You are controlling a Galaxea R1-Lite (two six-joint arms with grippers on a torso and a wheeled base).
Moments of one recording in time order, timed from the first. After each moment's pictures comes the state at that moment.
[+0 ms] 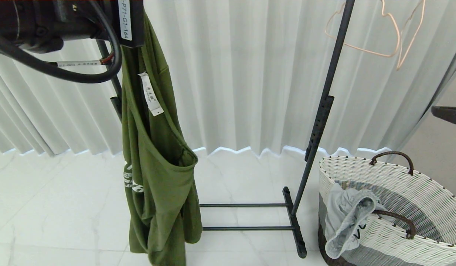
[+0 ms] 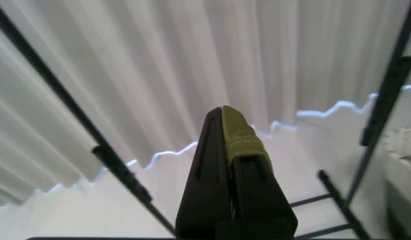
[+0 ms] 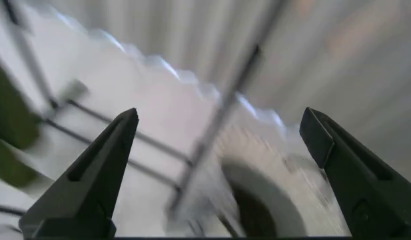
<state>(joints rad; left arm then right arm) -0.72 1.46 -1.55 0.06 0.55 0.35 0.44 1.07 -1.19 0.30 -0.14 -0.24</state>
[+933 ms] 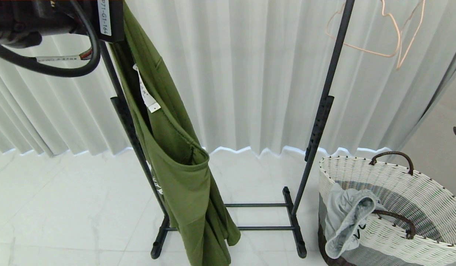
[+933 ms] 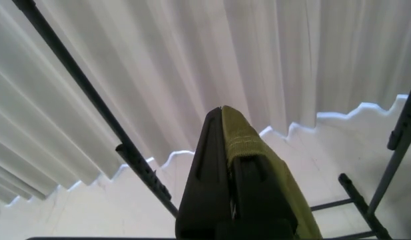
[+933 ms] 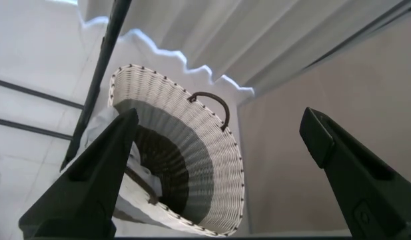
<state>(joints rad) -0.67 1.43 -1.54 0.06 0.55 0.39 0.25 1.05 -1.05 0.20 -0.29 -0.44</state>
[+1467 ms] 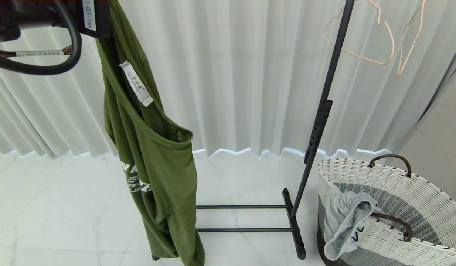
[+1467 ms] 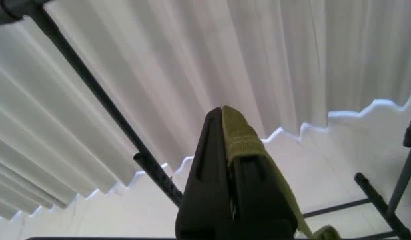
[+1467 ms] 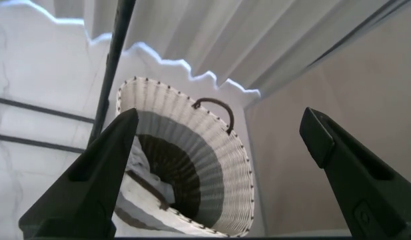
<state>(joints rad) -0.67 1.40 -1.54 0.06 0.54 0.44 0.25 1.03 -1.06 0.20 -0.29 -0.37</state>
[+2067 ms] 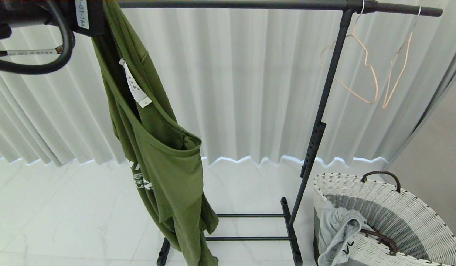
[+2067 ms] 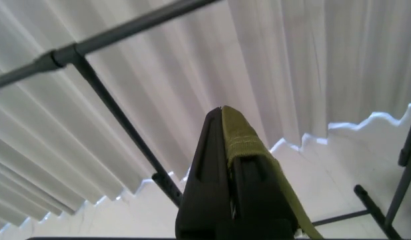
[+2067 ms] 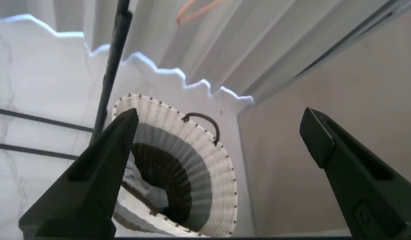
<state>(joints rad) -0.67 1.39 -1.54 0.06 0.54 0.45 0.25 1.03 -1.06 0.20 -0.29 -0.37</state>
